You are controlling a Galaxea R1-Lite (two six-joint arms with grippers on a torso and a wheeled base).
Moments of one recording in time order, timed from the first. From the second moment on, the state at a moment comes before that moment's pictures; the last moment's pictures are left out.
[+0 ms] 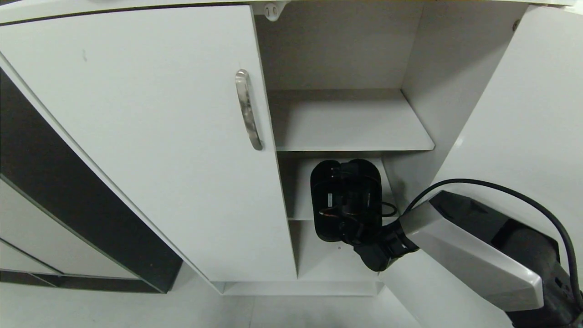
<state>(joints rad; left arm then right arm) 0.00 0.00 0.00 0.00 -0.04 0.02 0.66 2.50 -1.53 -0.99 -0.72 0.00</state>
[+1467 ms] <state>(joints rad) 0.00 0.00 0.00 0.00 -0.04 0.02 0.61 2.60 -1.76 -0.85 -0.72 0.01</state>
